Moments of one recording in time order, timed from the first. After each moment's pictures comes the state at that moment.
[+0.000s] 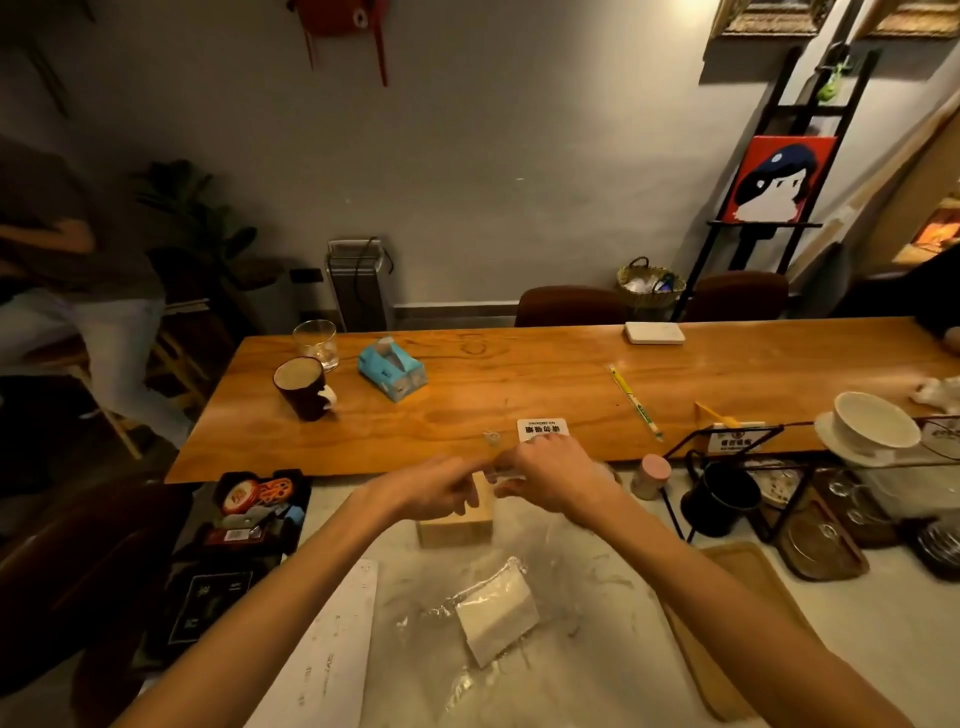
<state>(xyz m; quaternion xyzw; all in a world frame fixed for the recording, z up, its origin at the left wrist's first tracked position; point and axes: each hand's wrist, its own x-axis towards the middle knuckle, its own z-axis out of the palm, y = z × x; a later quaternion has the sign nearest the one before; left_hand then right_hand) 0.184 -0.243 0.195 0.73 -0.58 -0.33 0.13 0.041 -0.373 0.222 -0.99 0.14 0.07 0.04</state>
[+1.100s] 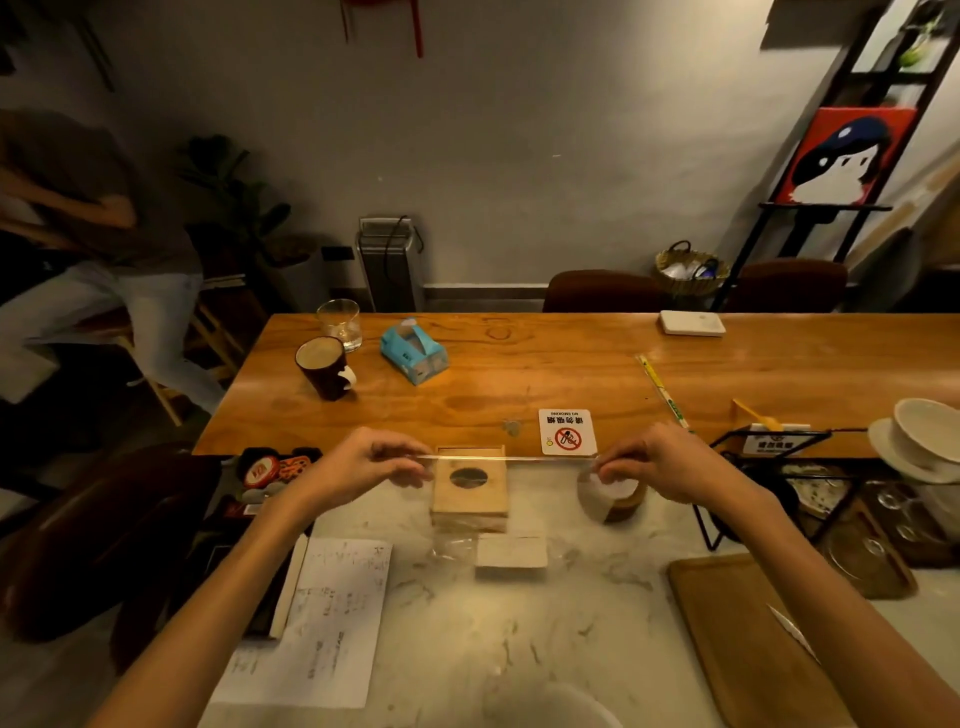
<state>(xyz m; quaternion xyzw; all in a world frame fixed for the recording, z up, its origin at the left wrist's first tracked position) 0.233 -0.172 0.202 0.72 -0.44 -0.35 0.41 -0.024 -0.457 0.229 -0.94 0.20 0.06 0.27</state>
